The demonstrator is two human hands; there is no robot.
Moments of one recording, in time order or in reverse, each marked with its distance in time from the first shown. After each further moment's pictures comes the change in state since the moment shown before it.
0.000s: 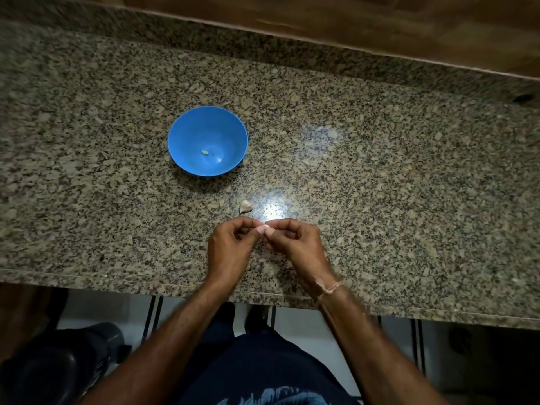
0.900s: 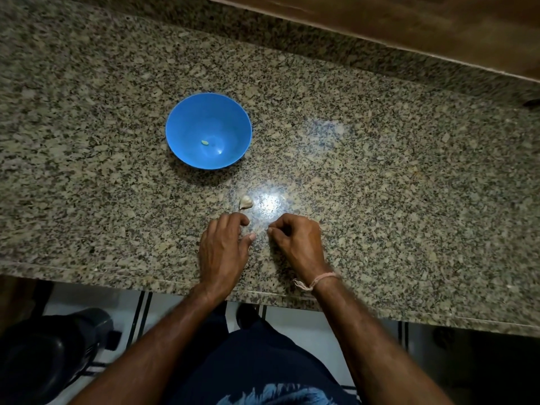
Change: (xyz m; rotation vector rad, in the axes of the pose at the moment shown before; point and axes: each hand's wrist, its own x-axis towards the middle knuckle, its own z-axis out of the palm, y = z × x) left_hand 0.011 -0.044 0.004 0.672 0.139 0.293; right_hand 0.033 0.020 -0.008 -0.857 0.122 -0.273
